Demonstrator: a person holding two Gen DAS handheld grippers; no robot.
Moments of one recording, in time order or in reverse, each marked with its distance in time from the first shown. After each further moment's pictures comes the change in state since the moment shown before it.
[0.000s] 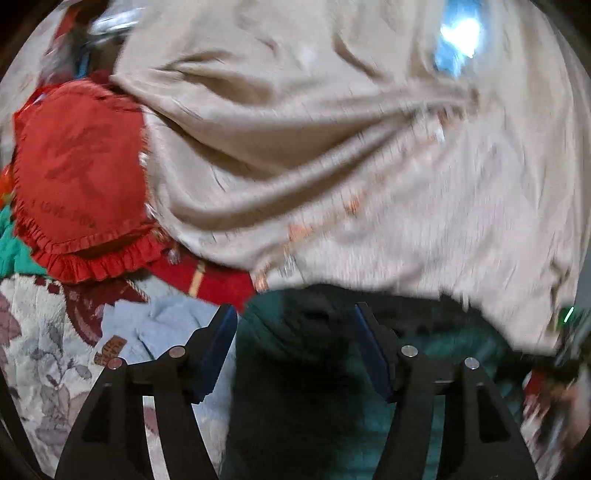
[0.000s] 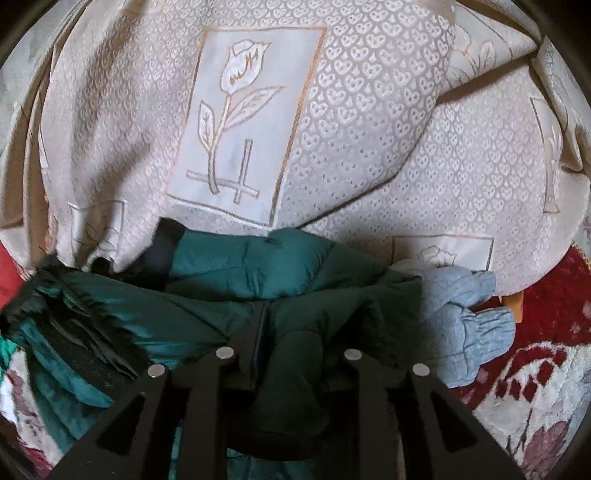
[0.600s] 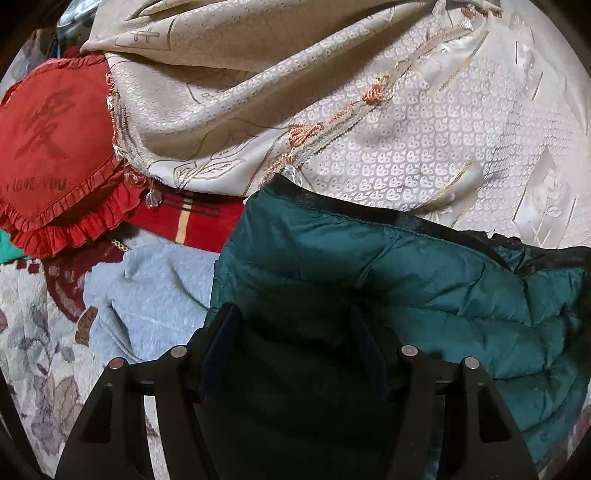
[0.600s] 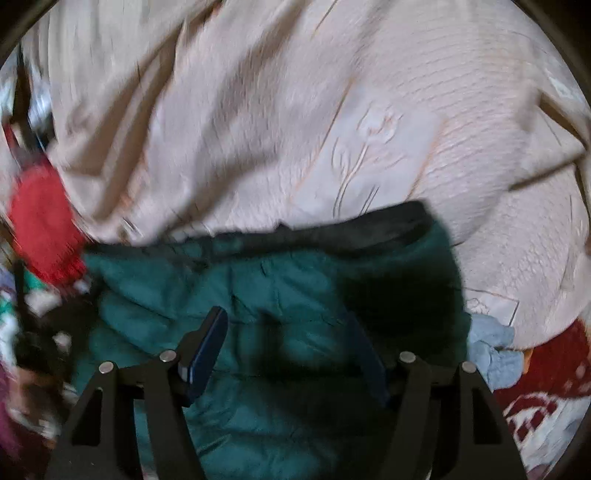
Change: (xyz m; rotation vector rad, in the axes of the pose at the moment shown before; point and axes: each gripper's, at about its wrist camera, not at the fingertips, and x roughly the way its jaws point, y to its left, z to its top) left arm 0.085 -0.012 -0.037 0.062 0.189 0.141; right arm -0.035 0.077 -0.018 -0.306 -0.080 0.066
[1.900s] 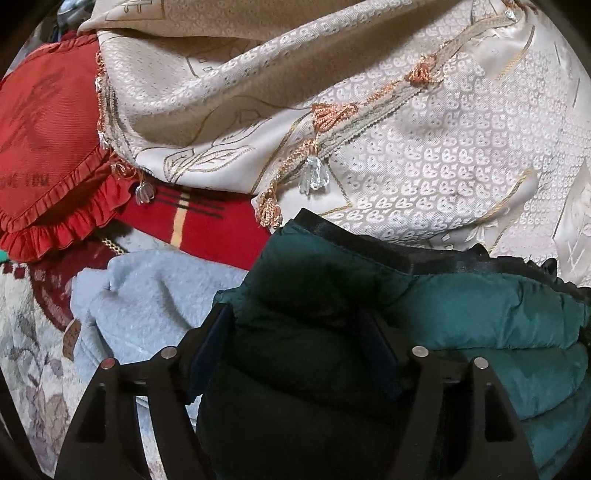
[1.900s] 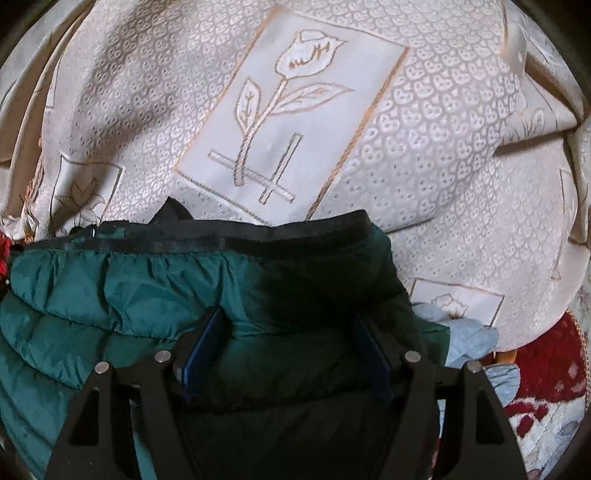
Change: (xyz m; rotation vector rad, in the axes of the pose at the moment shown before) left arm 0.049 0.014 0.019 -0.033 0.052 0.041; right arm 0.069 -0.050 0.003 0.074 0.053 -0.200
